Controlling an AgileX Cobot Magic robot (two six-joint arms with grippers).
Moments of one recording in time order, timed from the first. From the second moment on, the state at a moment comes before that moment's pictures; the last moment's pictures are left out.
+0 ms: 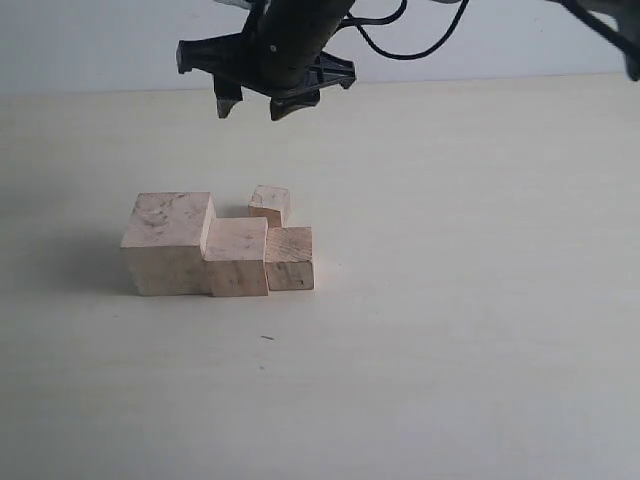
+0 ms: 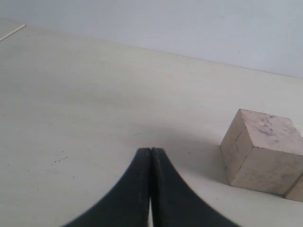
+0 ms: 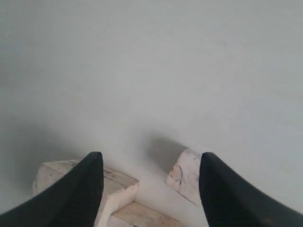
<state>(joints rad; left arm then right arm) 0.00 0.01 0.00 0.02 0.37 -0.18 0.77 2.20 -1.94 0.13 0.85 0.36</state>
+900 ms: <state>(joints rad) 0.00 0.01 0.00 0.02 0.37 -0.18 0.77 2.45 -2.12 0.08 1.03 0.65</state>
